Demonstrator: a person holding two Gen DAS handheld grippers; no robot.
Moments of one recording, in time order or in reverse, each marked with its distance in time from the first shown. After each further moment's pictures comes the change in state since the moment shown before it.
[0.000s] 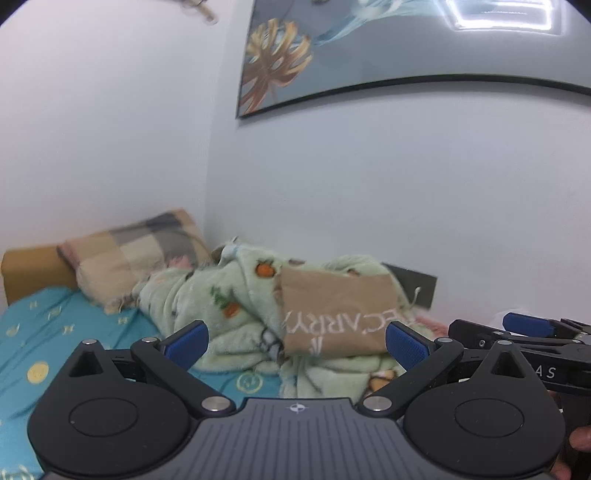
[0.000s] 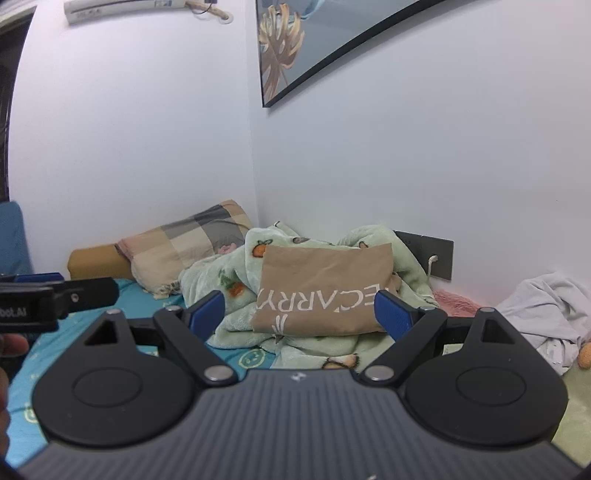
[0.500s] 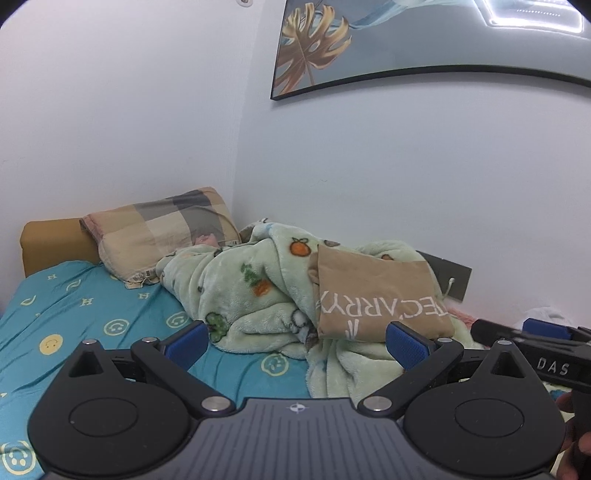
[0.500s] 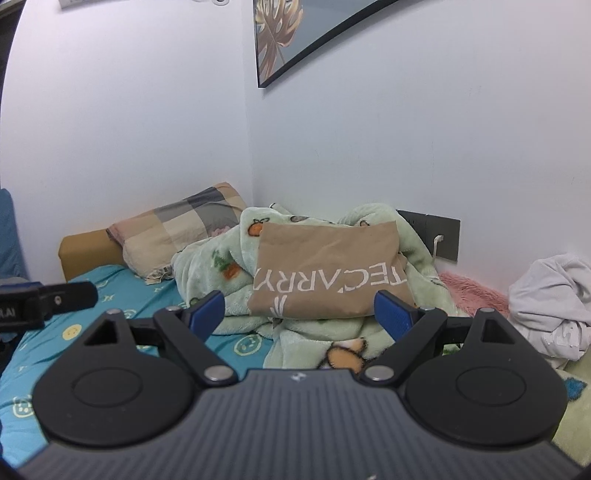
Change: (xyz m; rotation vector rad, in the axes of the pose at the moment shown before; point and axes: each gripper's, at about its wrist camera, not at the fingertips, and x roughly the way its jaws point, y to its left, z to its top) left arm 0.018 0.028 -0.017 -0.049 0.028 0.060; right arm 0.027 0.009 -0.015 0.008 0.034 -0.020
